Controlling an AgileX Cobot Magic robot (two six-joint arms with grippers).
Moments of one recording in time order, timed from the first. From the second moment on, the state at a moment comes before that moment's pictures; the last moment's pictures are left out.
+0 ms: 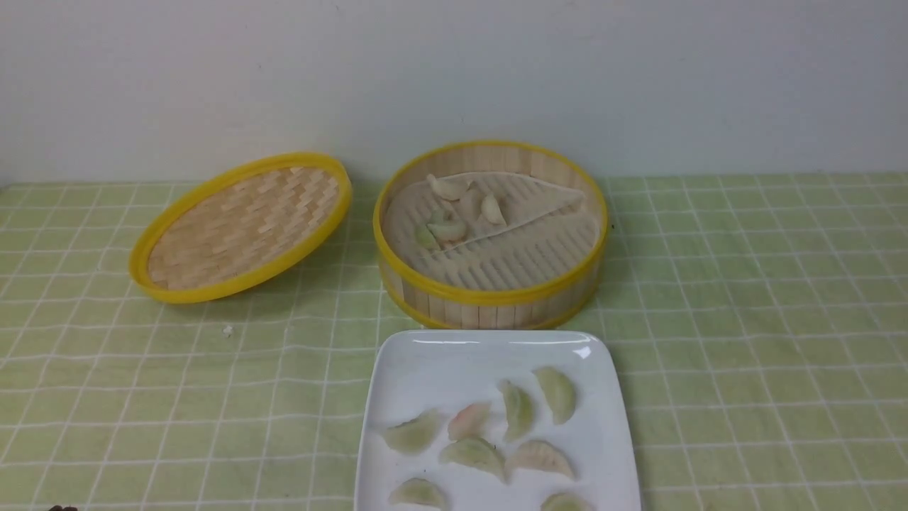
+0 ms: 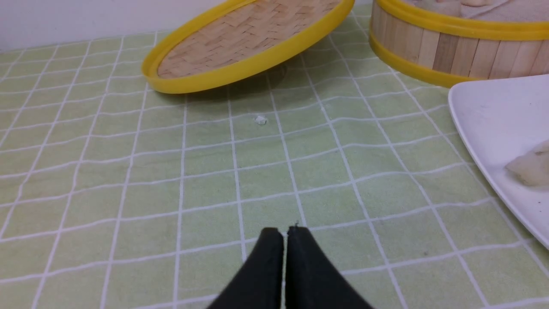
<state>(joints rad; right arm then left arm) 0.66 0.41 -0.82 -0.20 0.66 0.37 -0.09 -0.01 0.03 -0.06 0.38 0.07</state>
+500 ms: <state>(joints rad) 0.66 -0.01 -0.46 -0.21 0.52 0.45 -0.09 -0.01 0.03 -0.06 0.38 0.07</state>
